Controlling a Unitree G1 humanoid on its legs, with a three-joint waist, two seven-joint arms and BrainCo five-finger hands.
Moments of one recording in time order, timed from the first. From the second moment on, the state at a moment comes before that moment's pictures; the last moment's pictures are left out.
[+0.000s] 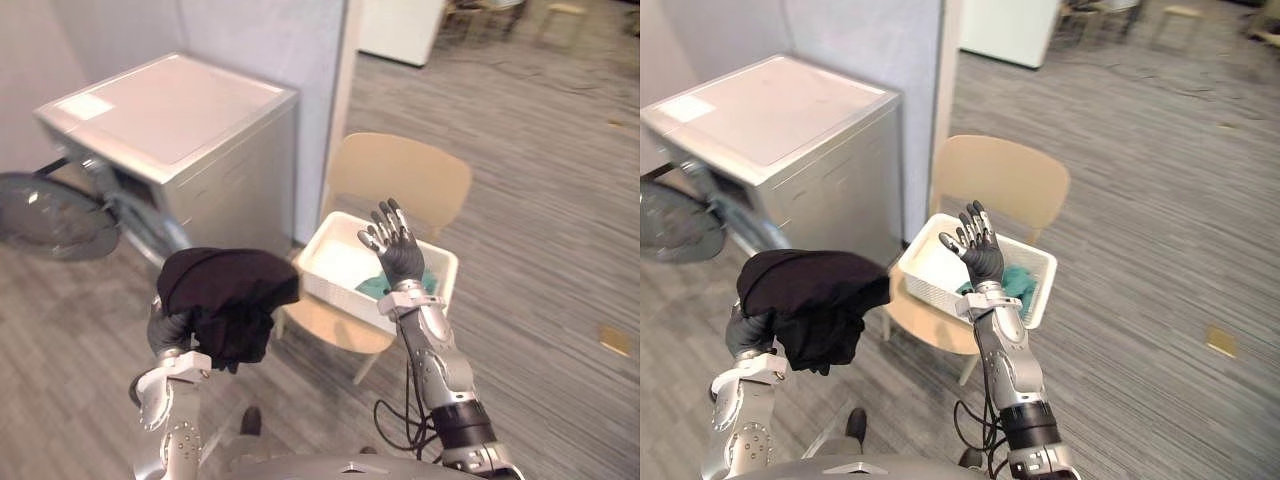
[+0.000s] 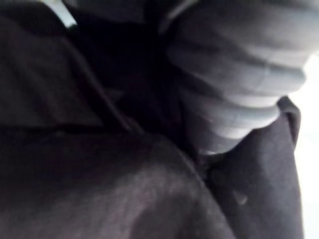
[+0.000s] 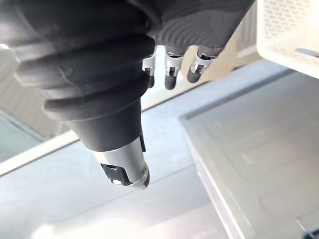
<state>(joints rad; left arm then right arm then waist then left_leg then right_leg) 0.30 -0.05 0.12 -0.20 -0.59 -0.09 0.06 -0.16 -0.13 0.09 0.02 0.51 -0.07 -0.02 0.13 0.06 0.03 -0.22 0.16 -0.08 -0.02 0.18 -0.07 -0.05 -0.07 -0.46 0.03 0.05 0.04</state>
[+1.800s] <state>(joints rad) 0.43 -0.06 -0.09 -0.14 -0.58 -0.04 0.01 0.33 0.05 -0.10 0.41 0.20 0.02 -0.05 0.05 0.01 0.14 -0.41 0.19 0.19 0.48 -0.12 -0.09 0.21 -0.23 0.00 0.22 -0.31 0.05</state>
